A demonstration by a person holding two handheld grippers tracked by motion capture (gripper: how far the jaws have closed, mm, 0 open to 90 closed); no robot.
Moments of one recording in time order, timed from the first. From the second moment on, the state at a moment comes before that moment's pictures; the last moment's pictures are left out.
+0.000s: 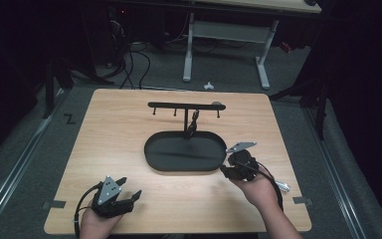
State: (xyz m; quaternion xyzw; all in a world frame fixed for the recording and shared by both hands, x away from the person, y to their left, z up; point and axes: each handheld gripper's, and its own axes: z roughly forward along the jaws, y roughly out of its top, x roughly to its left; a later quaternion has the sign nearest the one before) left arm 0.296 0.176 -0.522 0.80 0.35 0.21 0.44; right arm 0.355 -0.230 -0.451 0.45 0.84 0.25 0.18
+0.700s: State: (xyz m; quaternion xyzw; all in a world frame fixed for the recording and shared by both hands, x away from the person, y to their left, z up) left arm 0.295 0.170 -0.525 0.81 0.35 0.21 0.43; right arm 0.330 -0.260 -0.493 0.46 0.81 0.32 0.16
